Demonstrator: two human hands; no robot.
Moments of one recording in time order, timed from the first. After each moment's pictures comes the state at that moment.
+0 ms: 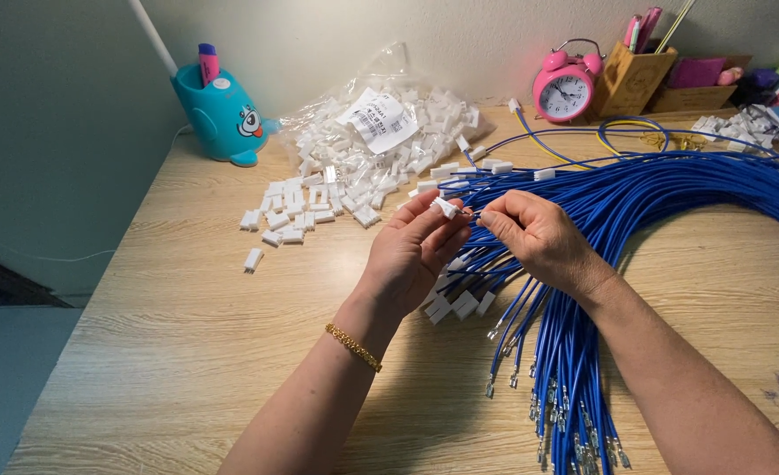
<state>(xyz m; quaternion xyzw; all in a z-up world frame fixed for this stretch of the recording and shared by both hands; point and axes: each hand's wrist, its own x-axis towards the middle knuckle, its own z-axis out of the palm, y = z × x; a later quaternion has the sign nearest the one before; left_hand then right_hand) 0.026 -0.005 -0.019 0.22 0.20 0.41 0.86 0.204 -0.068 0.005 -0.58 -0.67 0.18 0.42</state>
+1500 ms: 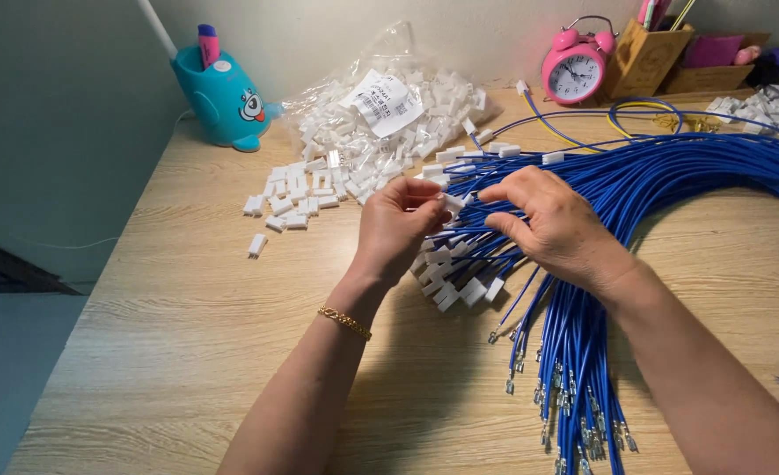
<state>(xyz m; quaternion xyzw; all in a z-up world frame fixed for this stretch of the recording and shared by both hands) 0.024 0.016 -0.037 0.53 0.33 0.46 0.63 0.198 -0.079 0.017 -0.55 -0.77 0.00 0.33</state>
